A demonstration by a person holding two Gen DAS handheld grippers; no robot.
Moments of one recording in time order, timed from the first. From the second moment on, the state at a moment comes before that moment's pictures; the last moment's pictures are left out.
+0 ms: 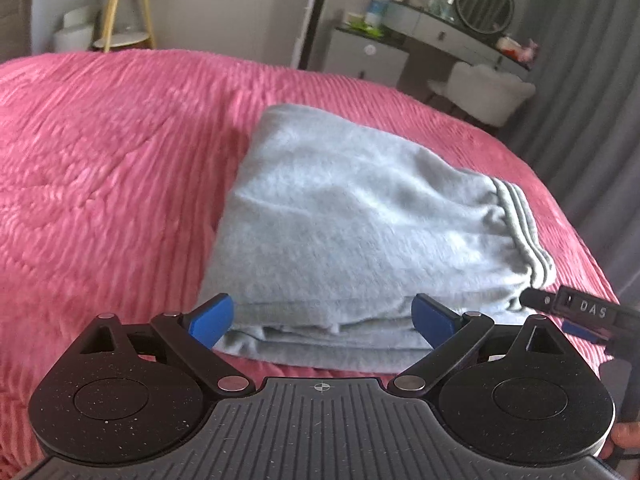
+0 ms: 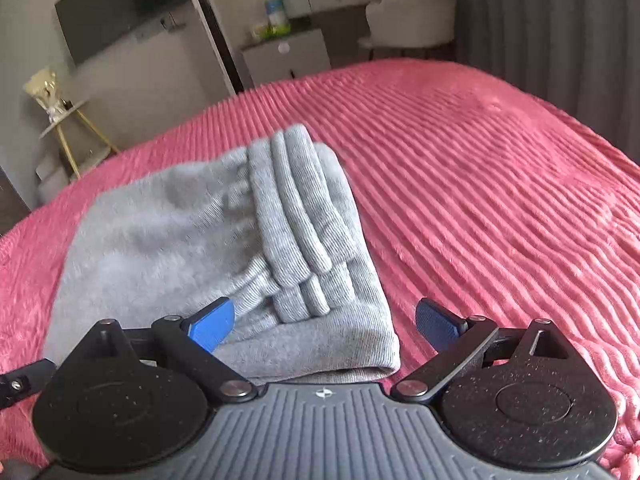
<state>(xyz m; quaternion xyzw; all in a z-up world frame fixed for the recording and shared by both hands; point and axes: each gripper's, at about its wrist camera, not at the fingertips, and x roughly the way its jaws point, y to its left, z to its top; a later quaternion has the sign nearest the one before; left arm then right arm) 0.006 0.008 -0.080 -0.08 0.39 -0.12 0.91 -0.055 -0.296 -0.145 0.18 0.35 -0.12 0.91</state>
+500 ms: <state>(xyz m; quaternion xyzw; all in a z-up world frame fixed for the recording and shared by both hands) 0.030 0.009 -0.102 -0.05 0.39 -0.10 0.92 -0.046 -0.290 -0.142 0.17 0.33 -0.08 0.93</state>
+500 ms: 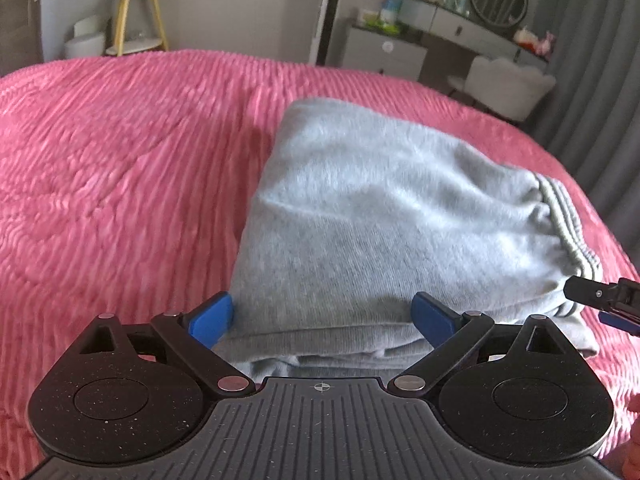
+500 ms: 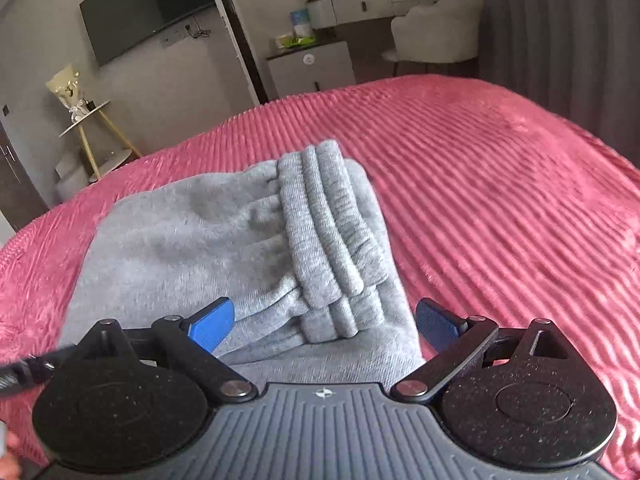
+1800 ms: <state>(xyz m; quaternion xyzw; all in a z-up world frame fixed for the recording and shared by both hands) 0.209 0.043 -0.169 -0.21 0.51 -0.37 0.75 0.103 -0.392 -0.212 0.36 0.50 0.23 0.76</state>
